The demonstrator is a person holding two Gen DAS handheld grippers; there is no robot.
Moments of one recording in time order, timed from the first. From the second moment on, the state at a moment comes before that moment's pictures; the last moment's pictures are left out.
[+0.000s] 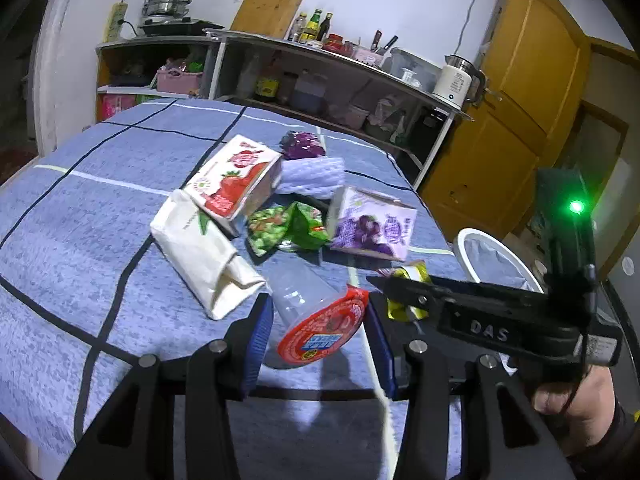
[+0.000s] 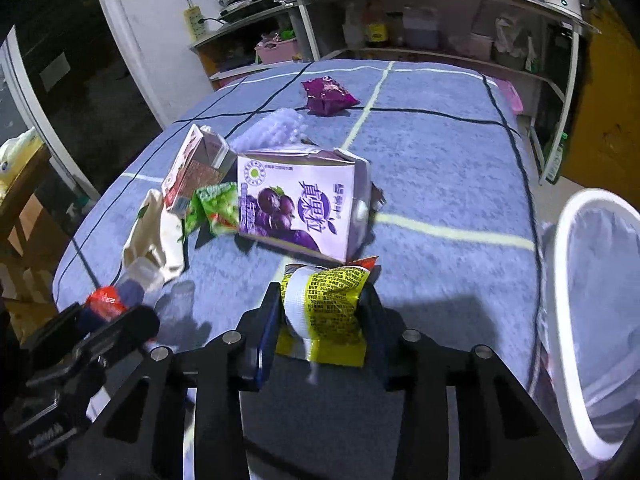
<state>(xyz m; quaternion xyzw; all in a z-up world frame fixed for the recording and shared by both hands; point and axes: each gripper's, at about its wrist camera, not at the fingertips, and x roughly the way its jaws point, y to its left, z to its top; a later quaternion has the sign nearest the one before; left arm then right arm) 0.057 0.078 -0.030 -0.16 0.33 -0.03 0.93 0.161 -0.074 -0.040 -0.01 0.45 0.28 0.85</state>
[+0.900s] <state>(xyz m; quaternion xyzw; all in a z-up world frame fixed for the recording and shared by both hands) 0.080 -0.019 0.000 -0.09 0.33 -0.11 0.93 0.122 -0.198 -0.007 0.05 0.40 0.22 0.89</state>
